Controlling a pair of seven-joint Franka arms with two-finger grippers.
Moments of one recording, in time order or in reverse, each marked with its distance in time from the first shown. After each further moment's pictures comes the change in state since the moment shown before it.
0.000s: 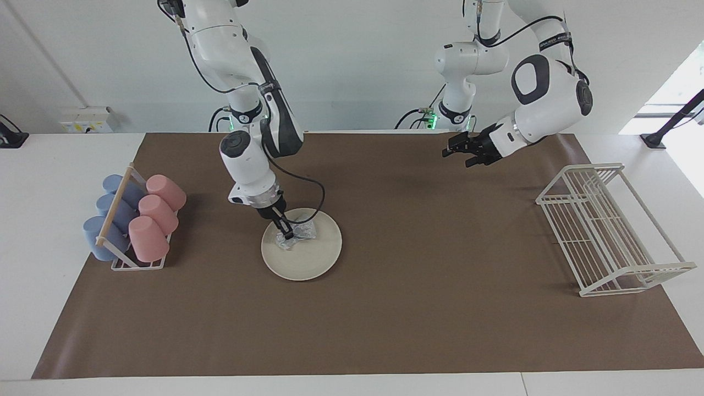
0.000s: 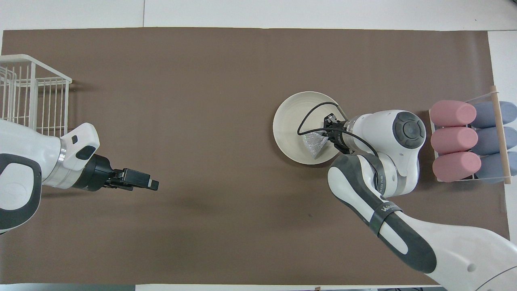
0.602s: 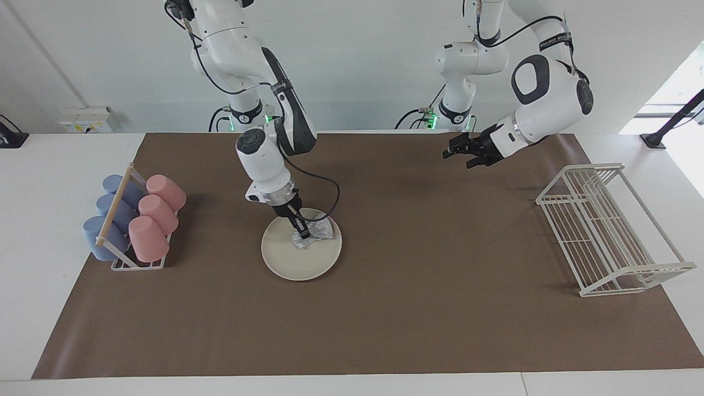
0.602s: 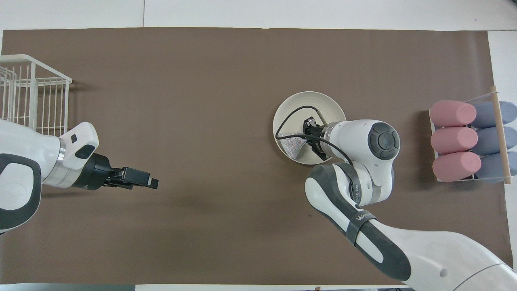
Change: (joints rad) left arm 0.000 0.000 0.000 0.000 0.001 0.010 -0.006; right arm 0.122 0.019 0.008 -0.001 0.075 0.078 0.128
